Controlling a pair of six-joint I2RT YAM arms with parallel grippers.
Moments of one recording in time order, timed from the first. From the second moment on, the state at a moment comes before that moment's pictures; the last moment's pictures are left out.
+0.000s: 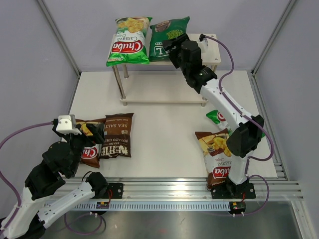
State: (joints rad) left arm -0.83 0.34 0.95 -0.76 -0.76 -0.27; right arm 0.56 1.90 1.97 -0.16 0.34 1.16
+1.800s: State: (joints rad) left arm -0.79 0.39 0.95 -0.76 -0.71 -0.27; right arm 0.51 1.73 1.81 -0.23 0.26 1.10
